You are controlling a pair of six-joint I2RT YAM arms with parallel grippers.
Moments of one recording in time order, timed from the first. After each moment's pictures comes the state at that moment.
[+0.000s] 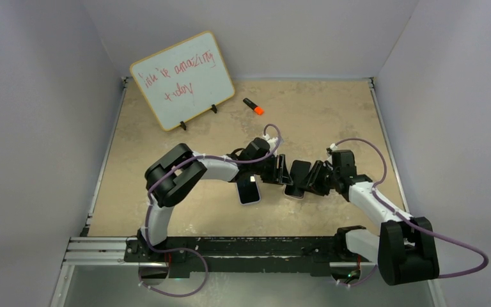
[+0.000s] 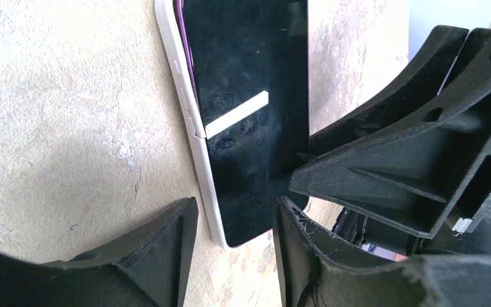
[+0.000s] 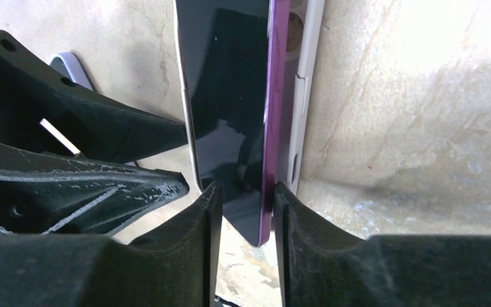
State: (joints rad) left arm -0.87 2.03 1.11 0.29 0.42 -0.81; right arm 0.13 1.13 0.44 -0.28 -0.40 0.63
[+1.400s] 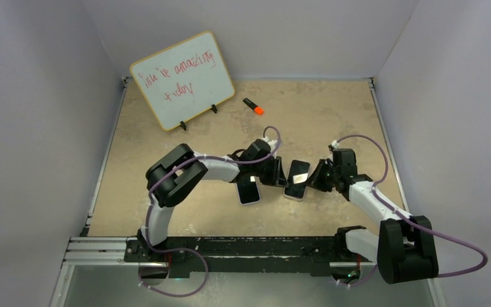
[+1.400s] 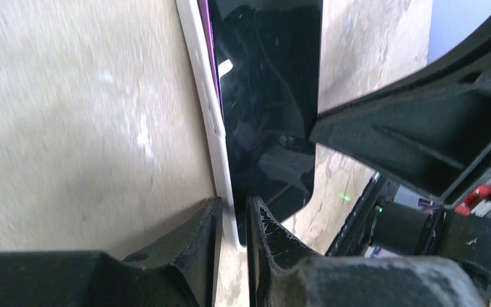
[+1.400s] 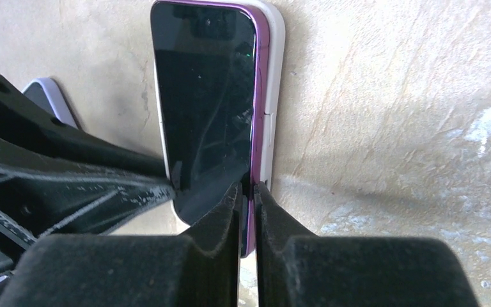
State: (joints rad) left arm -0.88 2.06 1.14 0.23 0.40 -0.82; right arm 0.12 1.14 0.45 -0.27 -0.31 0.56
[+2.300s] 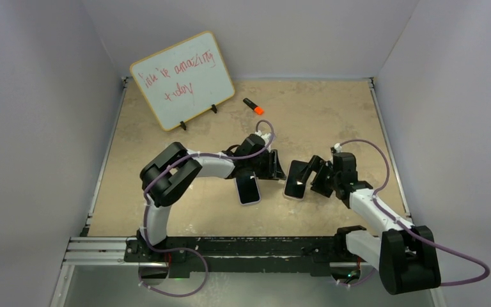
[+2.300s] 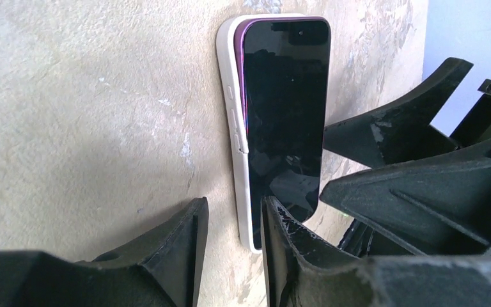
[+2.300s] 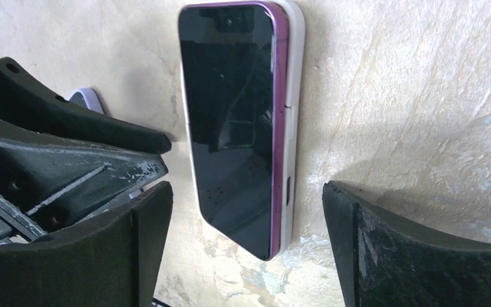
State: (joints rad) left arm -0.84 1.99 1.09 0.22 0.36 -0.83; right arm 0.13 1.06 0.40 -0.20 -0.31 0.67
